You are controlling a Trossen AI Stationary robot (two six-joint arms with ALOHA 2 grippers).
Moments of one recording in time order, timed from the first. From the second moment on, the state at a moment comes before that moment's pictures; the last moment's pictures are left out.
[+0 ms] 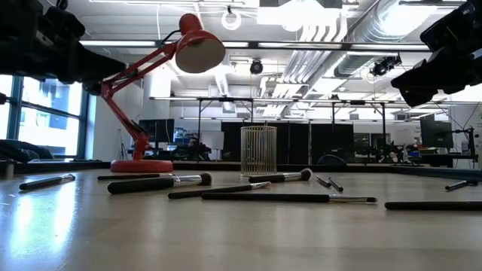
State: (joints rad) left arm 0.09 0.02 0.03 0.03 0.01 -0.06; right arm -0.03 0.03 0.10 -0.27 -0.06 0.08
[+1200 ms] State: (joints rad) left arm -0.22 0.58 0.33 0.06 -0.47 -0.14; right arm -0.03 0.03 0.10 -0.27 -0.06 0.08
